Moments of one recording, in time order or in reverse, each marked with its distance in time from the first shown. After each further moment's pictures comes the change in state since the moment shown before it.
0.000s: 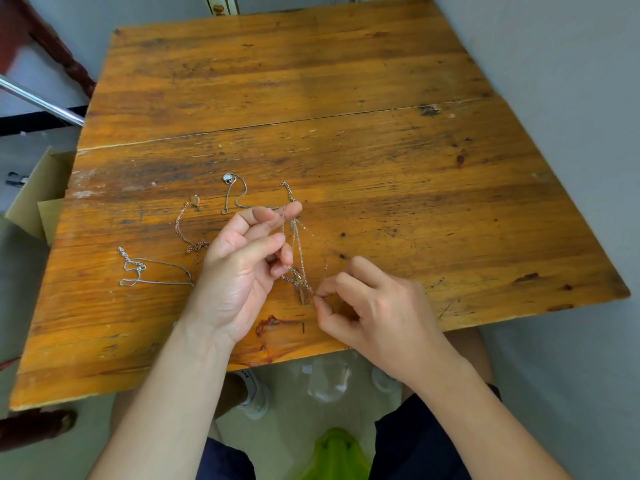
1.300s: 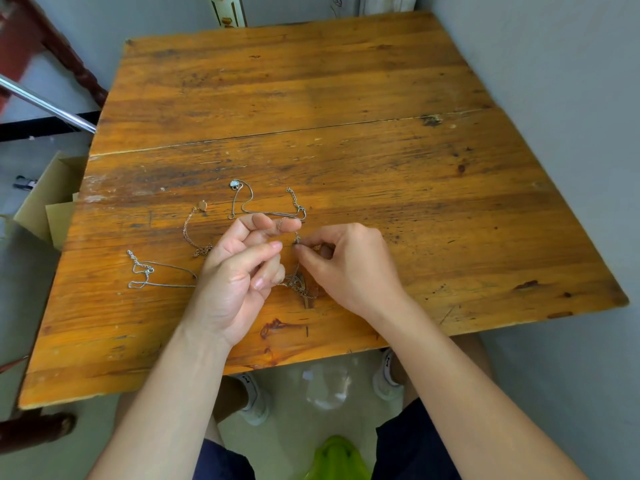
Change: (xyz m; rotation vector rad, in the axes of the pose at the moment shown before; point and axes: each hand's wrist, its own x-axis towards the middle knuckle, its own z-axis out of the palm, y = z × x) left_hand -0.001 0.002 -0.010 0.012 -0.035 0.007; right_hand 0.063 -0.002 0.021 0.217 -0.227 0.511
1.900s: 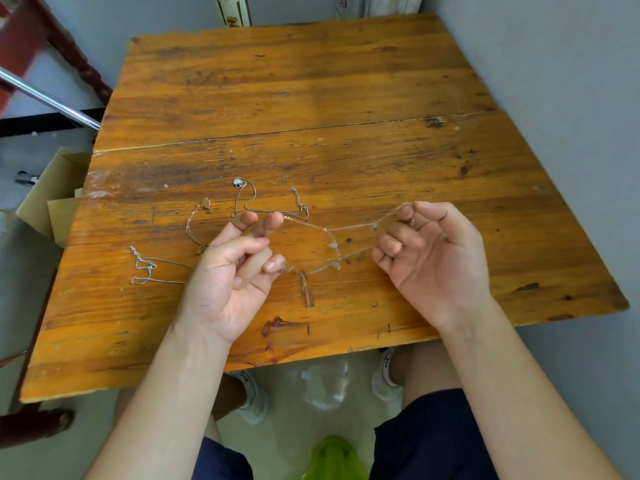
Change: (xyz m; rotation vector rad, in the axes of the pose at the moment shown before) left_hand 0.003 0.001 -0.005 -0.321 0.076 -0.061; right_hand -0.011 0.039 -0.056 1.556 -0.148 0.316
